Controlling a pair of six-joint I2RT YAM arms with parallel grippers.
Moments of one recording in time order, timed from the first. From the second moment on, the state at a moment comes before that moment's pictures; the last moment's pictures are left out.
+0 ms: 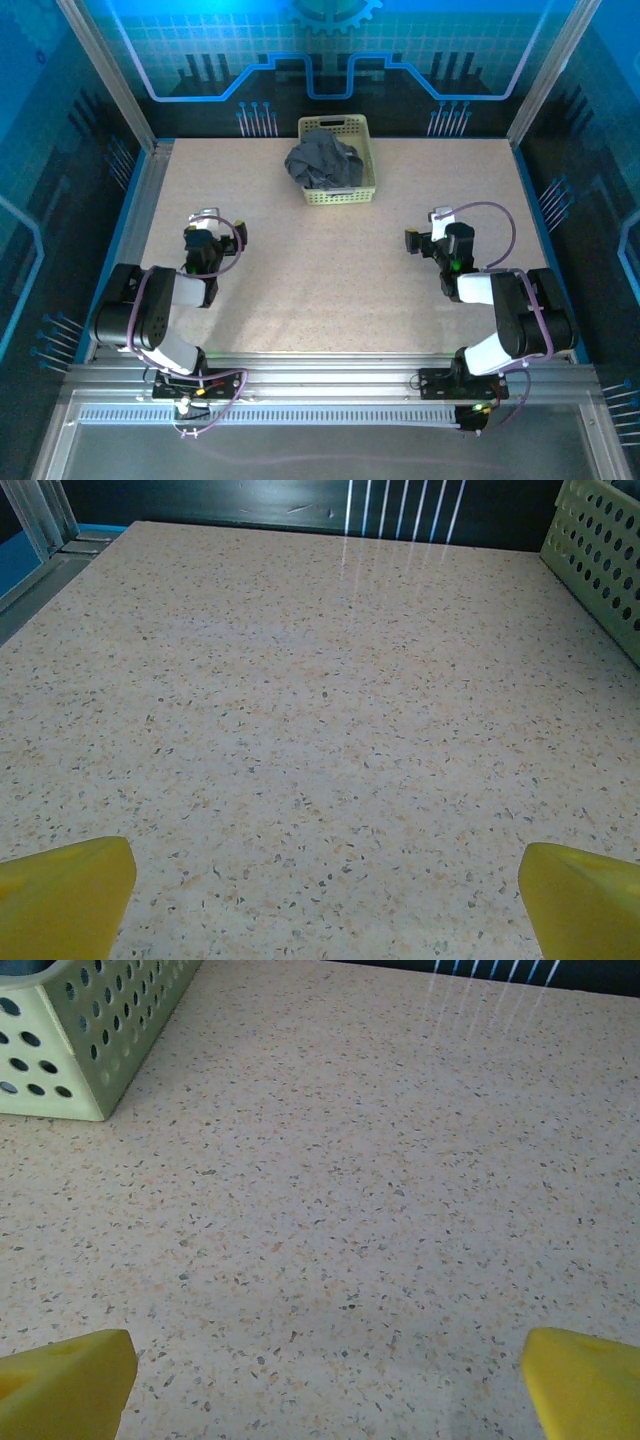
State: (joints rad) left arm -0.03 1.55 0.34 0.88 -0.14 -0.11; right arm 0.08 1.50 0.40 0.65 0.02 -0.07
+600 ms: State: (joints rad) left arm -0.25 0.81 0.59 0.05 -0.39 -0.42; right arm 0.23 0.91 0.69 0.00 0.04 0.05
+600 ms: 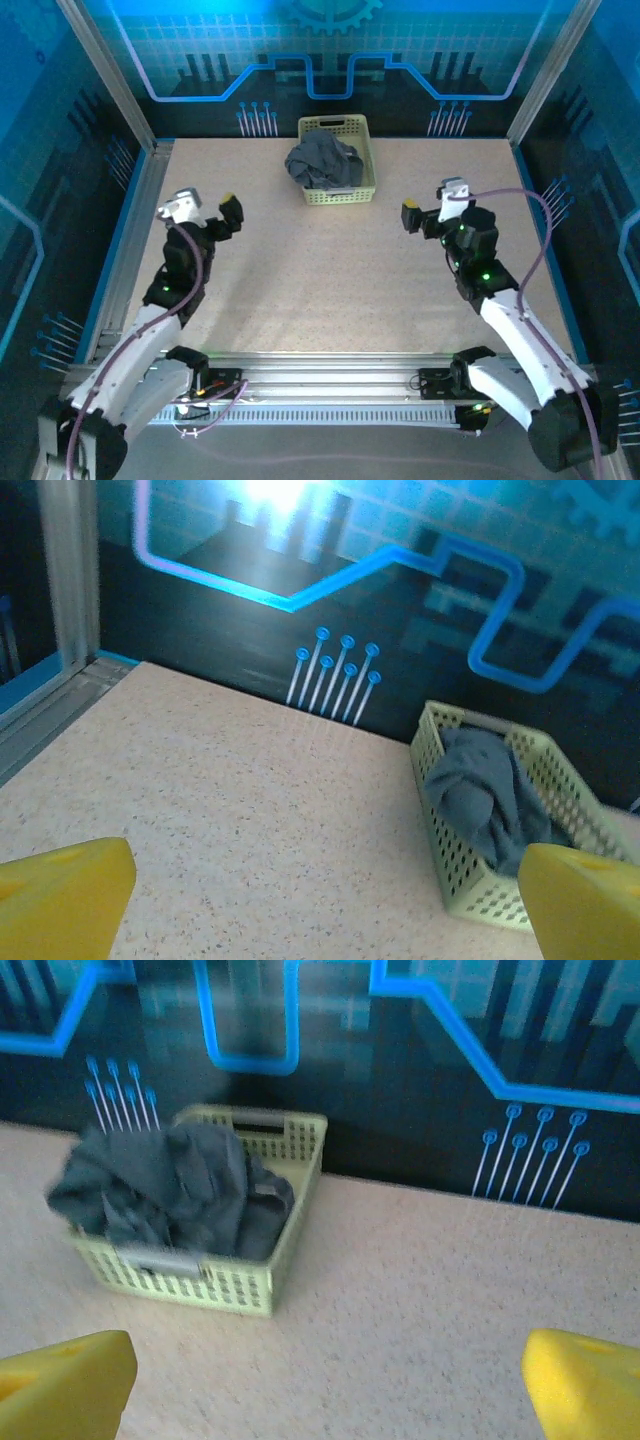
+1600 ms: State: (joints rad) left arm -0.28 1.07 0.68 -0.22 0.03 -0.64; right arm 0.48 1.94 1.61 -0.37 0.06 0.24
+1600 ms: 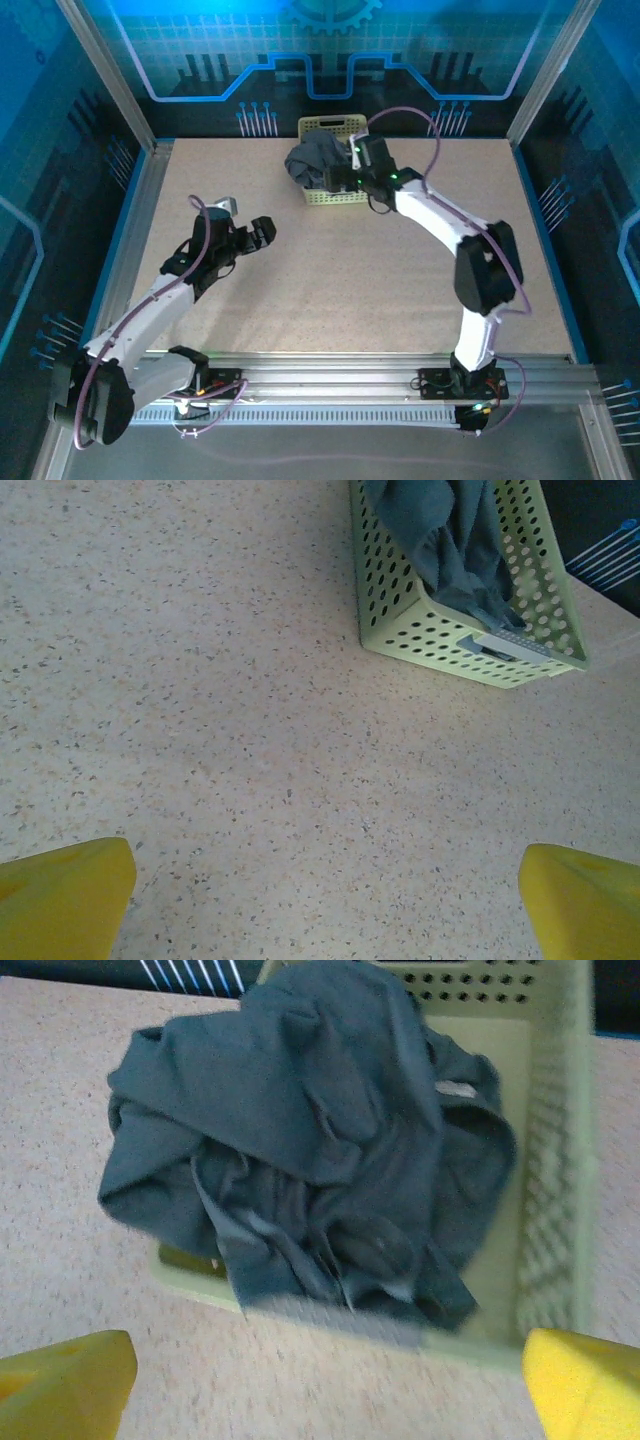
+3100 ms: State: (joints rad) left arm -0.28 1.01 0.61 -0.20 0.04 -0.62; right arm 0.43 2.57 2.60 -0.79 0.03 0.19
